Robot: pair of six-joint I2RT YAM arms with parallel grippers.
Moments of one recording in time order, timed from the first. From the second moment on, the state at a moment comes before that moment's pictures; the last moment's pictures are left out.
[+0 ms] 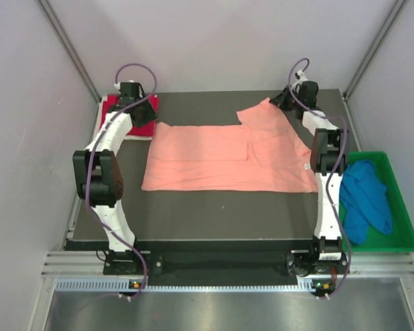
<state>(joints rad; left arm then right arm) -0.05 1.92 1.61 -0.46 0.01 -0.51 -0.02 2.61 2.11 0.09 -0.51 0.47</state>
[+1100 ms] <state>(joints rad) 0.02 1.90 1.58 -0.54 0.12 -0.53 -0.02 1.78 1.20 0.00 -0.66 0.06</state>
